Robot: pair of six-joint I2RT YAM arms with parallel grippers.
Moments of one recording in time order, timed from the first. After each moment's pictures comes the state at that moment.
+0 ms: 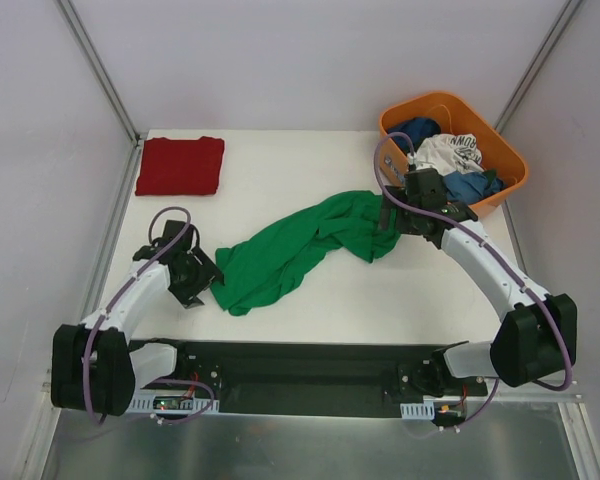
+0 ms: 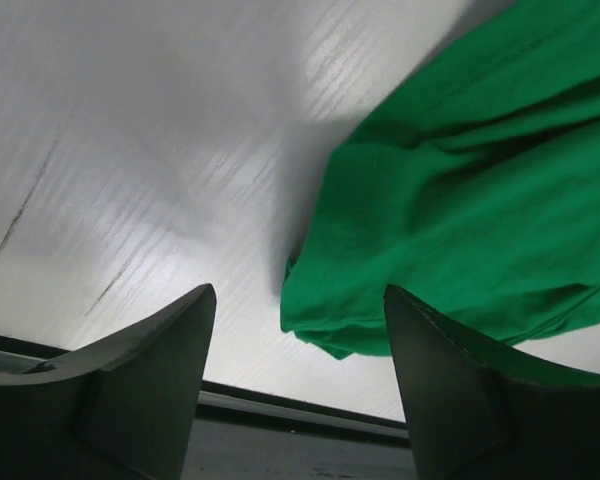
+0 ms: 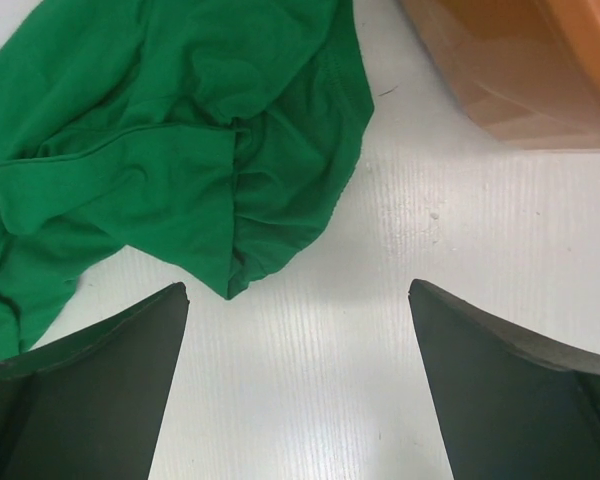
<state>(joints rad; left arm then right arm) -0.11 1.09 0.63 -0.78 0.07 -0.88 0.35 1.35 1.09 -0.60 0.23 0.34</state>
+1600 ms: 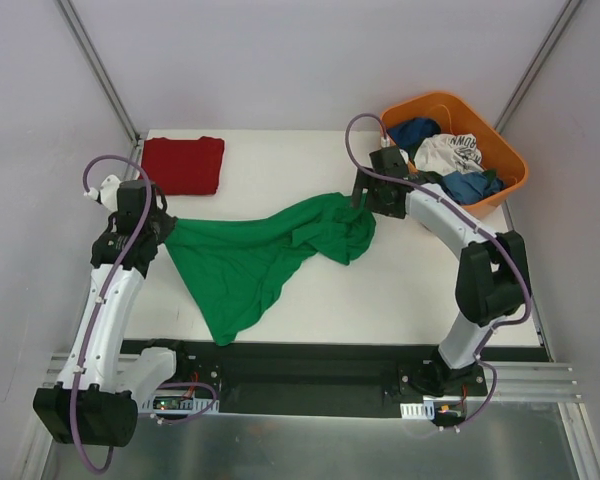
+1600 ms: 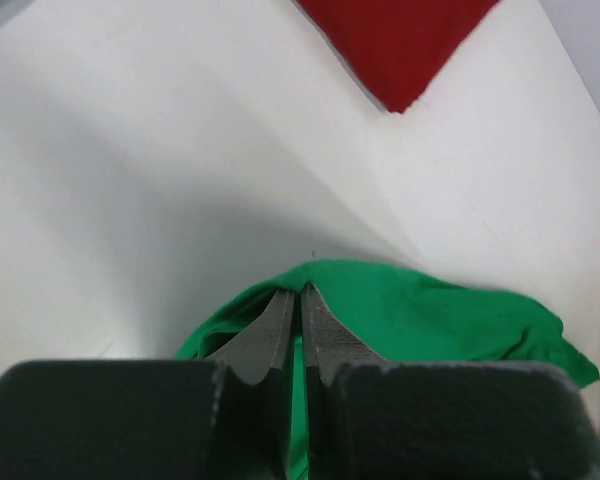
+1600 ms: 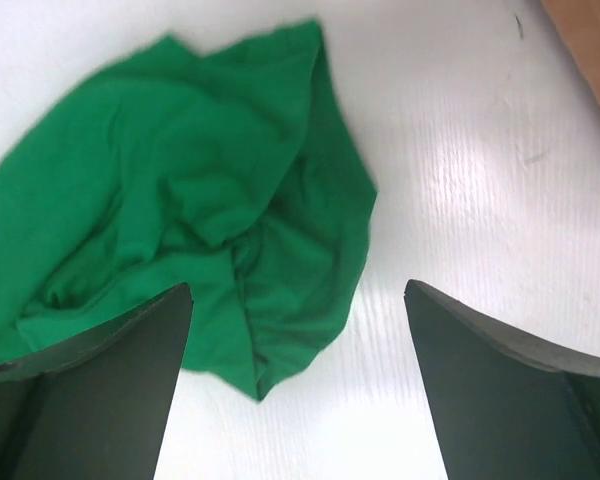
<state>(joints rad) -0.05 0.96 1.01 -0.74 -0.30 -0.80 0.41 1.72 1.35 -0.59 0.18 0.50</state>
